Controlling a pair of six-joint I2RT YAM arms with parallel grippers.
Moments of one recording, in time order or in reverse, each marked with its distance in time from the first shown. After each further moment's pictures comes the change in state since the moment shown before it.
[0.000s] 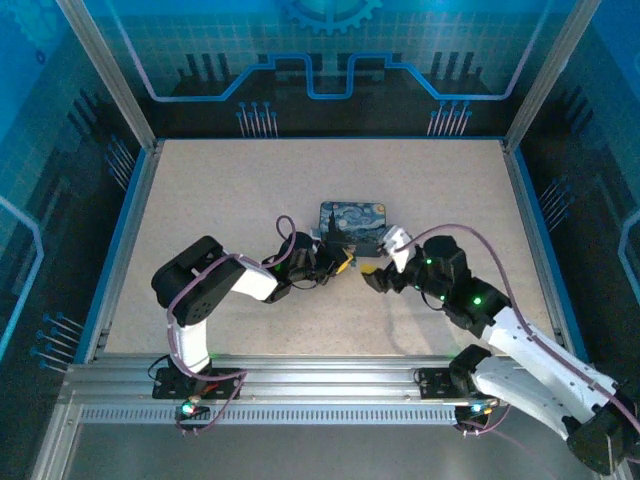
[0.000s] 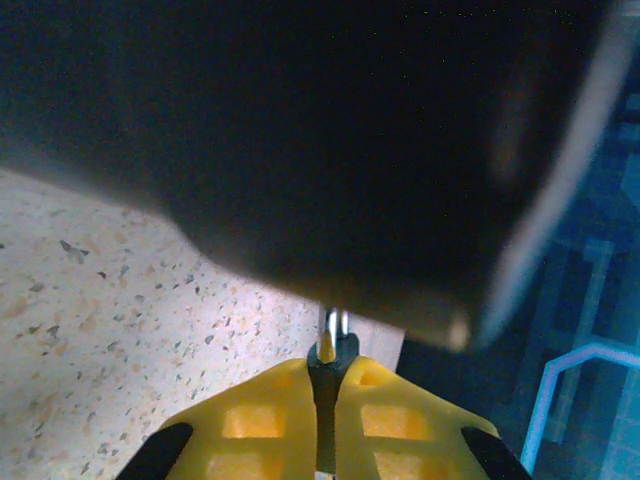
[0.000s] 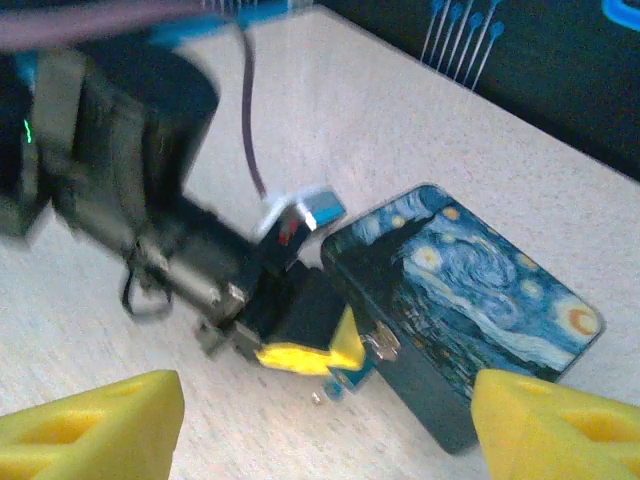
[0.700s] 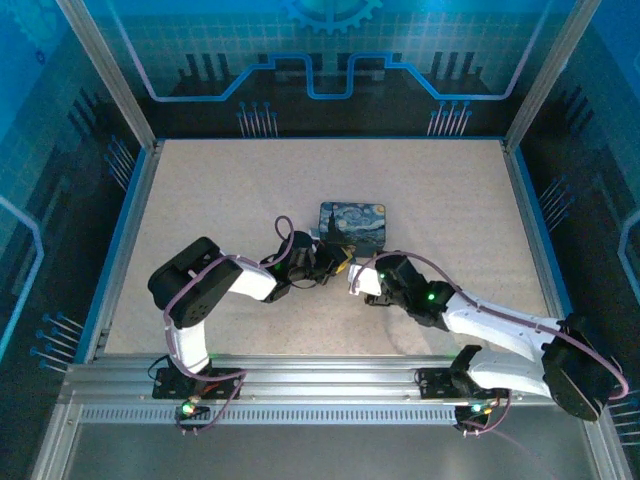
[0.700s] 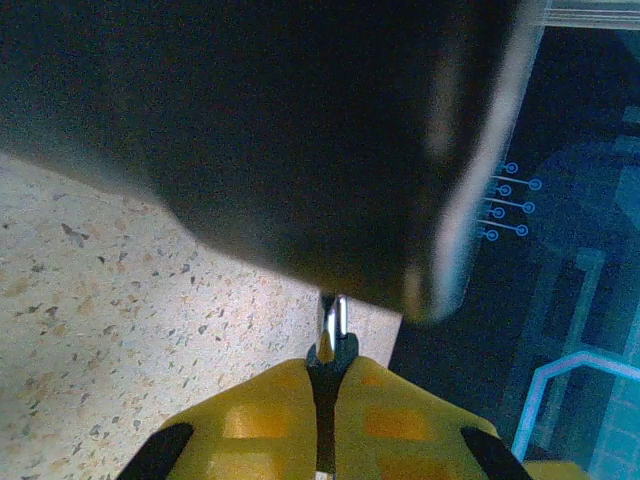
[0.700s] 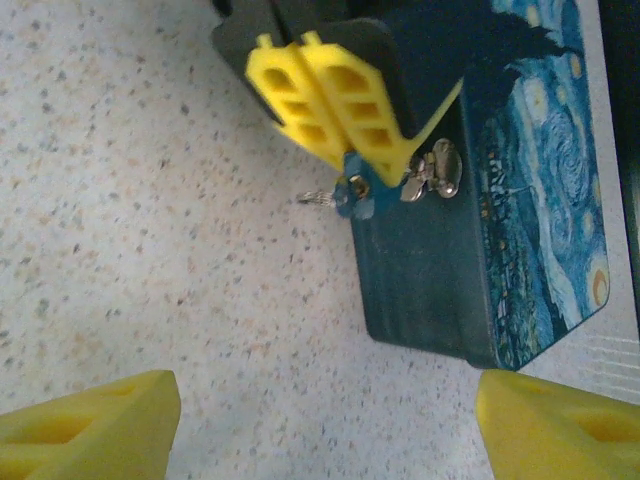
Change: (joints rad) left arm 0.000 -0.022 0.000 -0.026 -0.003 -0.028; right arm 0.100 0.319 -0.117 0.143 0.326 -0.495
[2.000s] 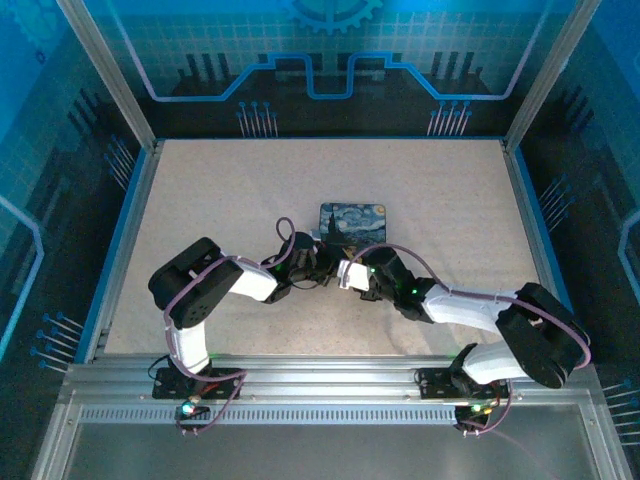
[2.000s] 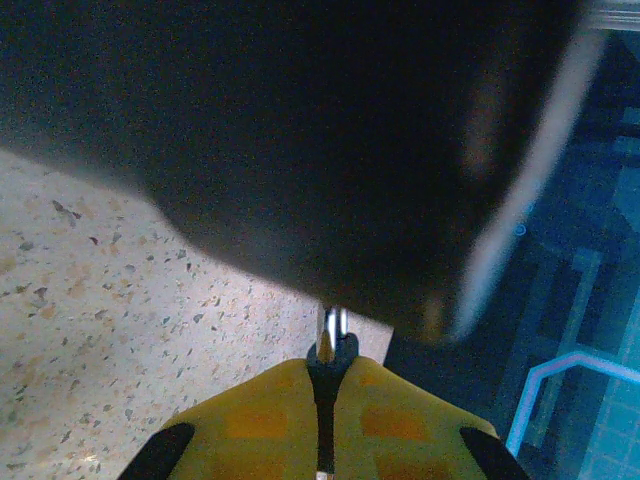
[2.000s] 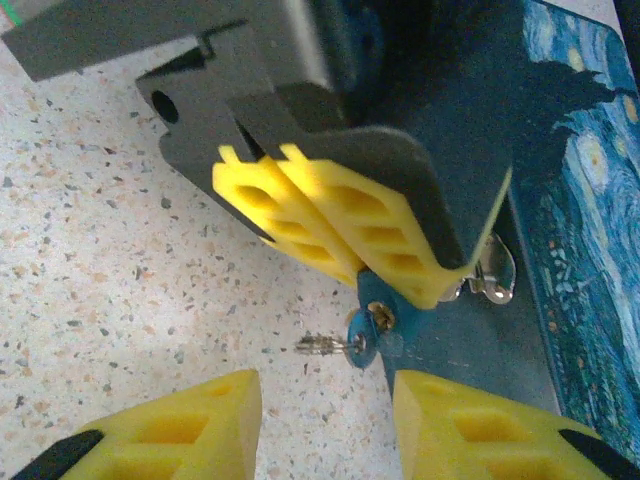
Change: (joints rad) left arm -0.011 0.000 0.000 0.000 -0.004 -0.025; right arm 0.002 0.251 -0.006 0.285 -0.072 0.014
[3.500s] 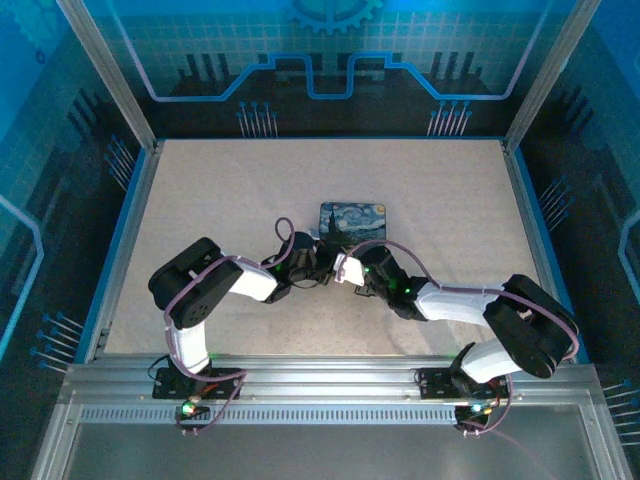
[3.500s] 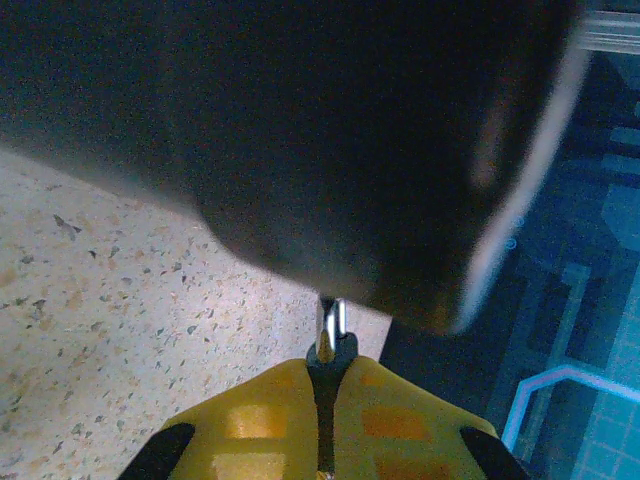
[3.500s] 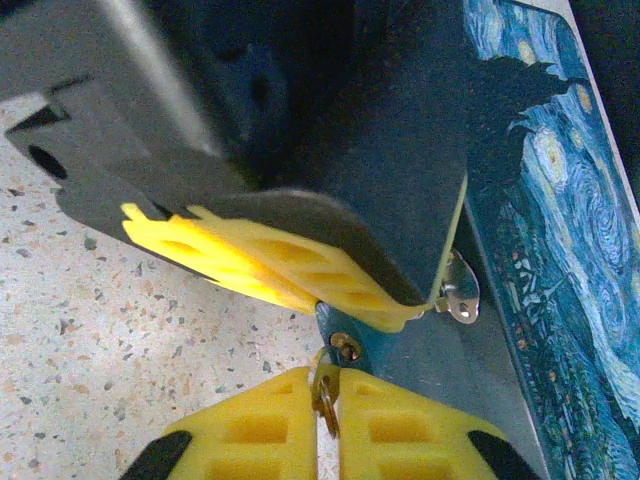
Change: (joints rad) left arm 0.000 0.000 0.000 0.008 -0.024 -0.026; right arm 0.013 0.058 0.023 0.070 0.095 0.061
